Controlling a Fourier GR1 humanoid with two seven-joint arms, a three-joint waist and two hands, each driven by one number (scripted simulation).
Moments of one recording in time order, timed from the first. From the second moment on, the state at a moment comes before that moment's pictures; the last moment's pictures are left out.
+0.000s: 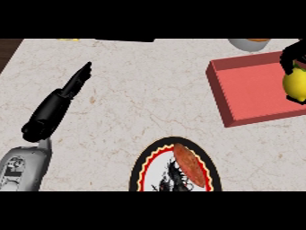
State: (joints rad) left arm -0.27 0.19 0.00 -1.53 -0.18 -0.26 -0.06; right arm -0.79 -0.84 0.33 -0.90 0.46 0.30 -0.75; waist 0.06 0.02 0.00
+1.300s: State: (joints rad) left arm -0.29 0.19 0.02 -1.53 -0.17 -0.27 -0.07; right arm -1.00 -0.65 0.14 -0.34 0.09 0.56 -0.73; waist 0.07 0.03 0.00
